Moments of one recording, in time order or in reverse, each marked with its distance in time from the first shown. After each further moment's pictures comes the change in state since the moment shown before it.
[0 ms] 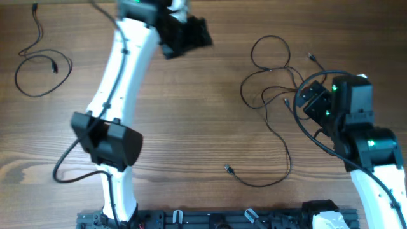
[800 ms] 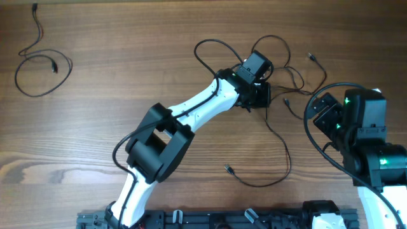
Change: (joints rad) left arm -0.417 0.093 -0.558 0.784 -0.067 -0.240; right arm -0.048 -0.087 -0.001 -0.122 0.005 0.003
